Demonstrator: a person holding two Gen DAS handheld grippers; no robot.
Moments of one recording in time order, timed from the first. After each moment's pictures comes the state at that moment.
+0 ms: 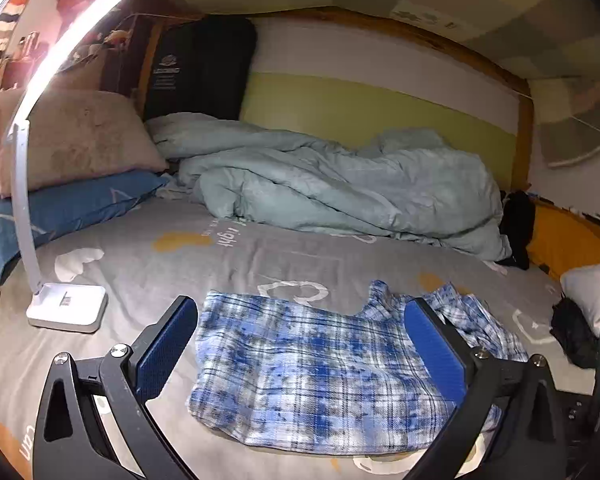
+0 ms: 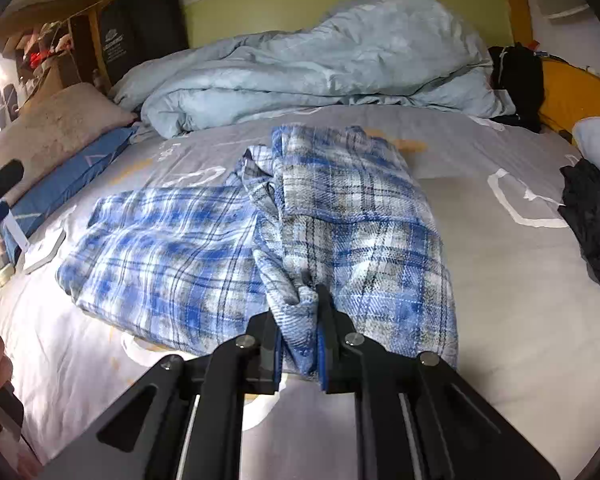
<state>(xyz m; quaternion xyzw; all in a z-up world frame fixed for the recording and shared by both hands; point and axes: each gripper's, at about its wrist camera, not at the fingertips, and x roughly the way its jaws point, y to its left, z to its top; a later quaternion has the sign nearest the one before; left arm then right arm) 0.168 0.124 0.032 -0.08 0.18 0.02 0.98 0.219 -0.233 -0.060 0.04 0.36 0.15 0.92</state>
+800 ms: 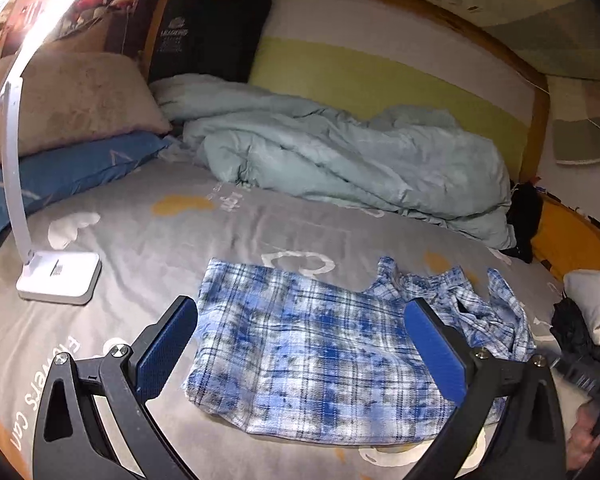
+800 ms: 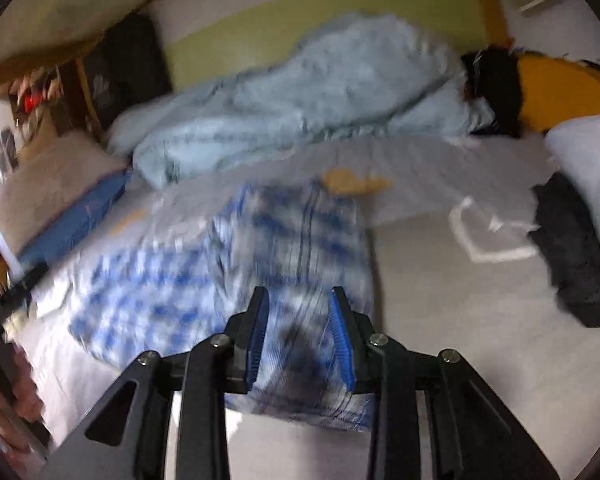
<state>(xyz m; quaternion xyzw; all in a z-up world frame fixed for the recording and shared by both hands) 0.188 0.143 0.019 -0.12 0.24 0.03 0.96 0.242 -0.265 -0.043 0.06 0.36 0.14 0.92</state>
